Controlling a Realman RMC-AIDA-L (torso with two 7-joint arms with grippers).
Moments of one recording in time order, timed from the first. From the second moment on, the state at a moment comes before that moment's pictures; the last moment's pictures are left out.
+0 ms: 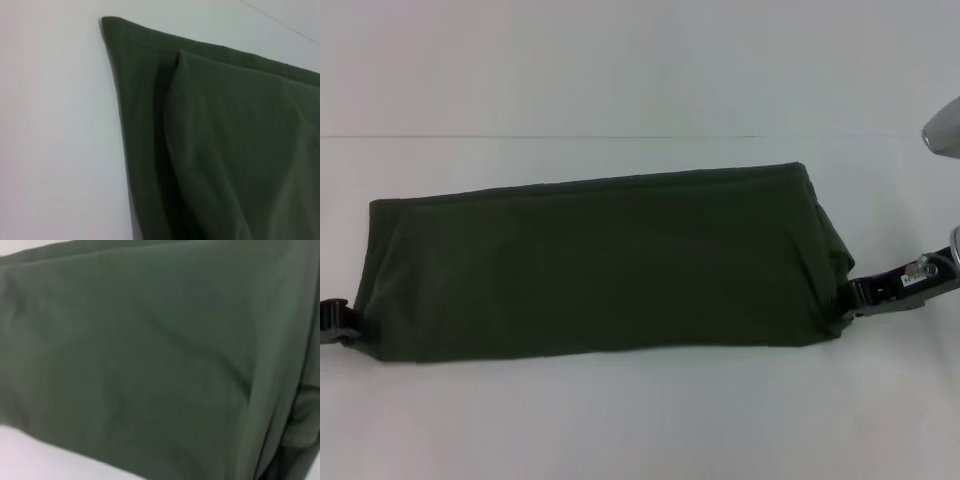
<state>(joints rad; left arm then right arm) -0.55 -1.90 0.54 0.69 2.51 1.40 -2.37 0.78 1.98 -0.88 -0.64 -2.51 -1.34 2.50</state>
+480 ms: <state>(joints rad) -0.55 -1.88 0.54 0.70 2.53 1.49 -2.37 0.76 1.97 -0.87 -0.65 -2.51 -1.54 2.39</state>
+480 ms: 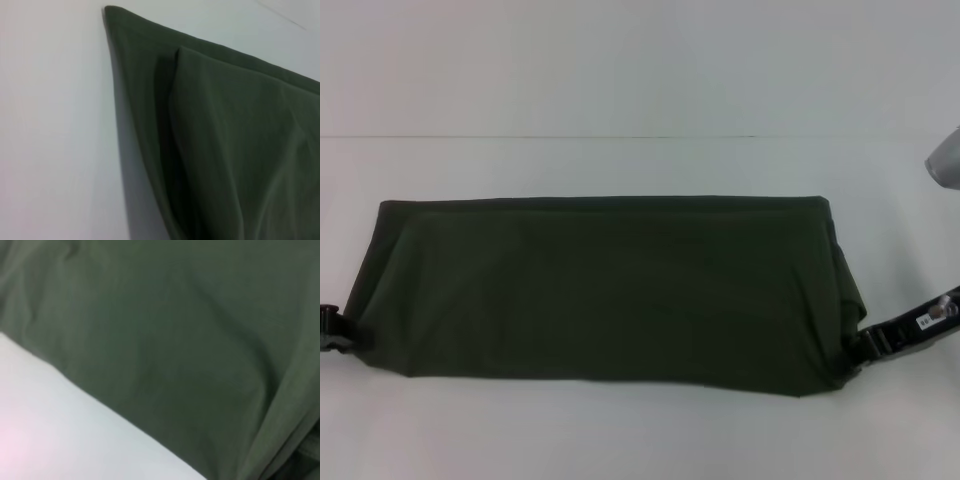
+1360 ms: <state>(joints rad) -0.57 -1.86 0.54 0.71 2.62 1.73 -2.37 0.74 1.97 -0.91 -0.65 -2.58 -1.74 2.27</state>
